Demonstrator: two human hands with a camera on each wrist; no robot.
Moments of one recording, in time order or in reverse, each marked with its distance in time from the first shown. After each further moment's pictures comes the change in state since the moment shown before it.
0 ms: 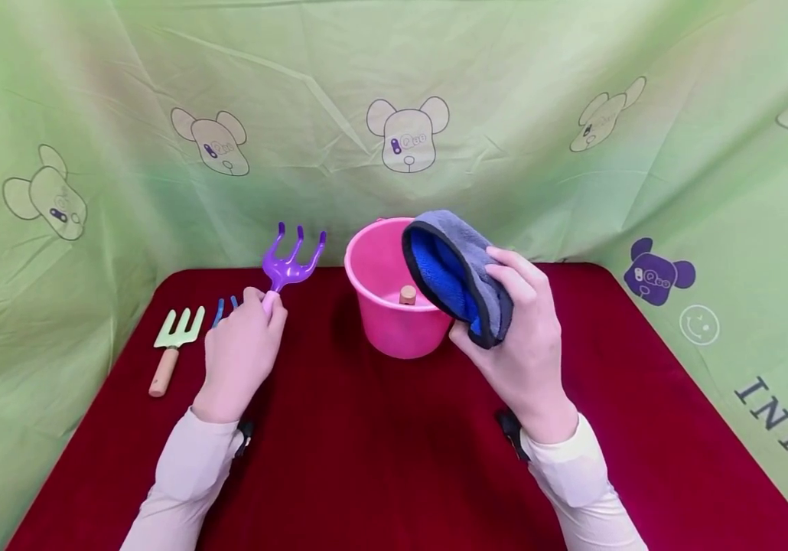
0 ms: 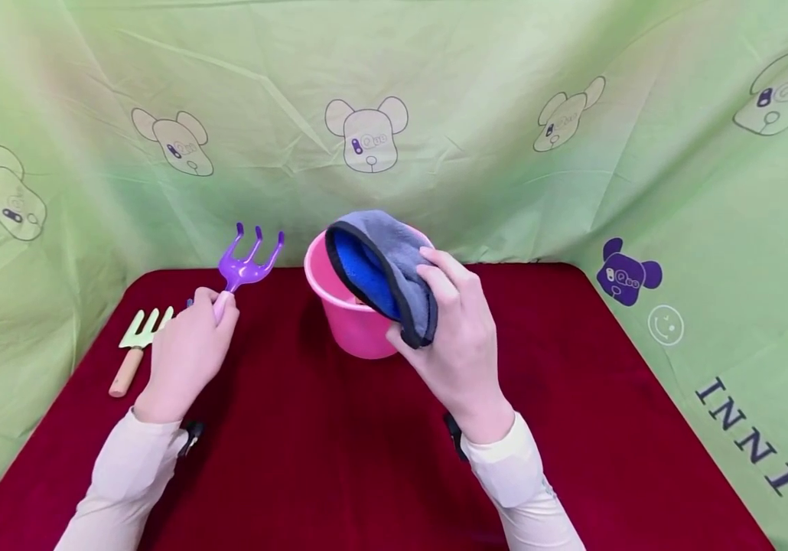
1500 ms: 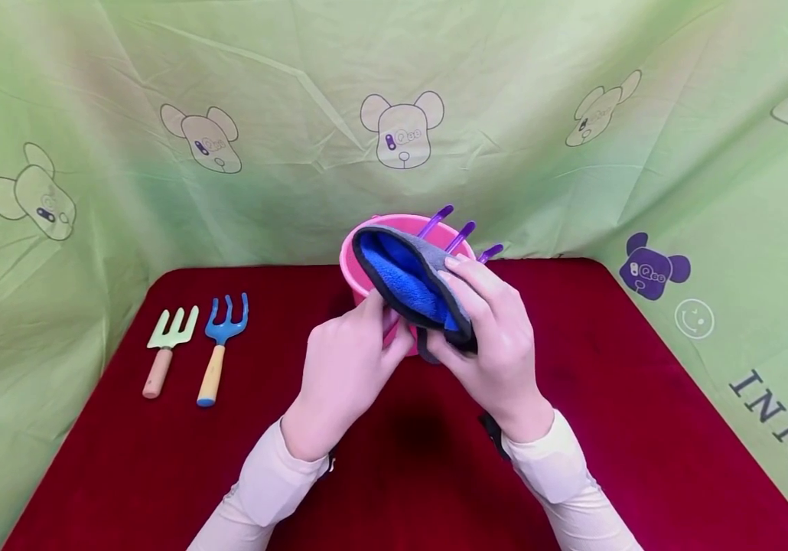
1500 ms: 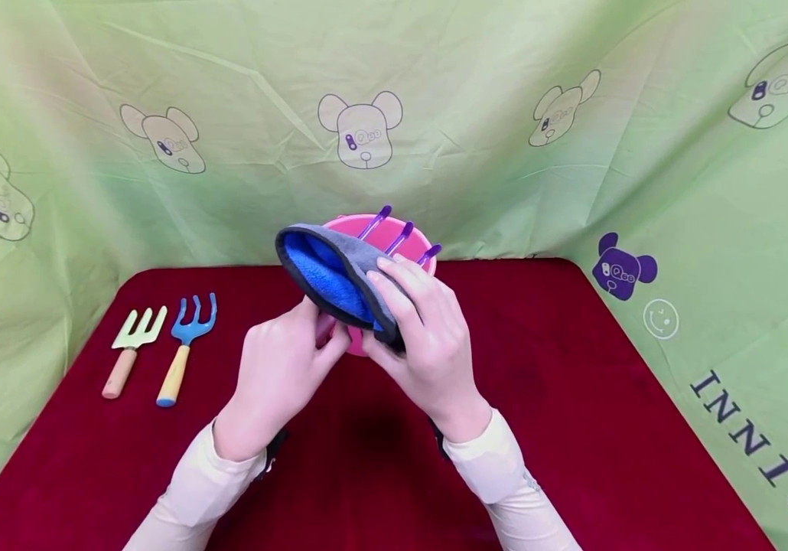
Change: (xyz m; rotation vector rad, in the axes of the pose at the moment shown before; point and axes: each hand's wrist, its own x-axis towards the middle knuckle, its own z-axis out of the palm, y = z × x) left_hand -0.036 0.126 0.002 -0.136 0.264 0.508; right_hand -0.003 -0.010 0.017 0.012 0.008 -0.188
